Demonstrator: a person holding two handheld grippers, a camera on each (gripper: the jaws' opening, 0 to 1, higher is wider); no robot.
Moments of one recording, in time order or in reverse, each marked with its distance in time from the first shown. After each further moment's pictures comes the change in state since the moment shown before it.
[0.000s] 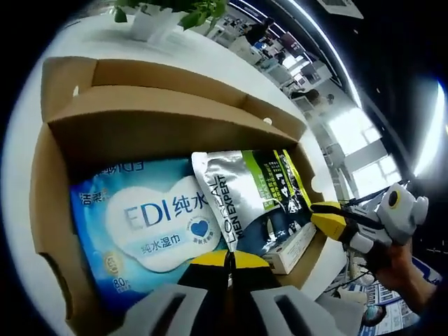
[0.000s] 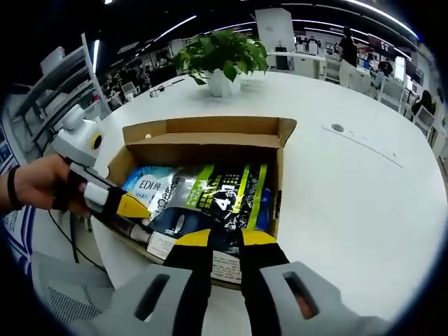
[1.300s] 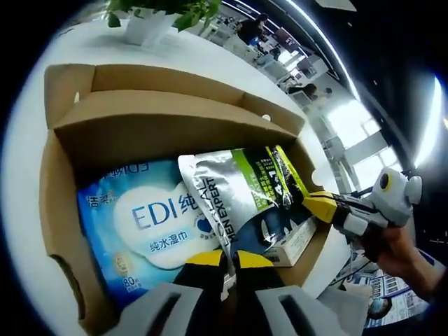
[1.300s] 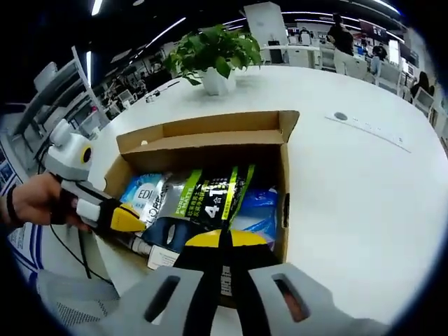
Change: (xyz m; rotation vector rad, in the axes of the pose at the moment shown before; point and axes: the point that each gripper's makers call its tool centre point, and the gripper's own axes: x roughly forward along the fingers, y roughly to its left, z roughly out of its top) left arm -0.003 0.006 -0.001 0.042 0.012 0.014; right arm 0.022 0.003 -0.003 0.088 0.020 0.029
